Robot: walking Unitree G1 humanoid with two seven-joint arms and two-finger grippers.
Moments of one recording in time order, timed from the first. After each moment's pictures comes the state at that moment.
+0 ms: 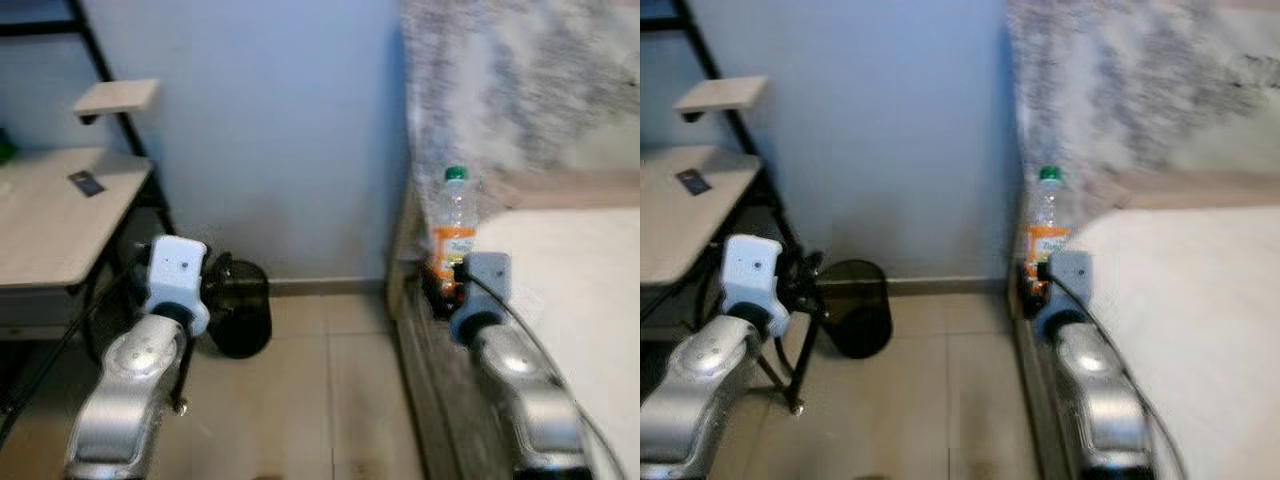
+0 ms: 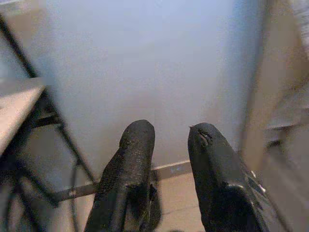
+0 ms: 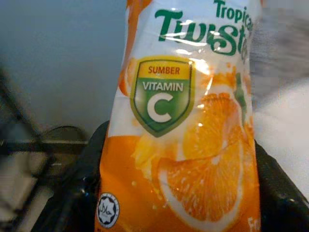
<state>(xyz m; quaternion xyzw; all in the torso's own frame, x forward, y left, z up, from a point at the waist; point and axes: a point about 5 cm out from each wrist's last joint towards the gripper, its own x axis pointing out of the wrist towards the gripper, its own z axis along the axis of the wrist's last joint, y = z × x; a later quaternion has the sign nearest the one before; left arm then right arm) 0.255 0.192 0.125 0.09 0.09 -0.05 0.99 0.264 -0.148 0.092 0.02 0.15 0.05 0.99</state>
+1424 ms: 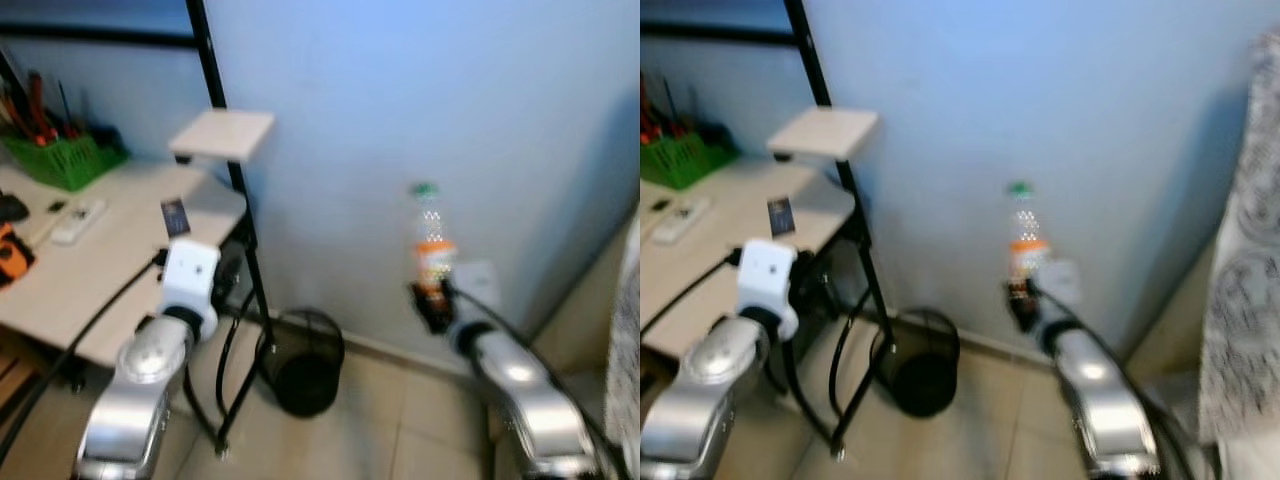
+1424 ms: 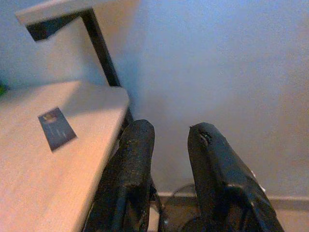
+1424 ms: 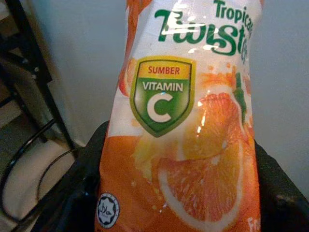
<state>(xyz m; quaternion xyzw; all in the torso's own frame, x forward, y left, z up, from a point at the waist) 0.254 0.175 0.125 0.10 0.09 -0.09 0.99 0.257 -0.164 0.084 -0.05 0.18 0.08 0.98</state>
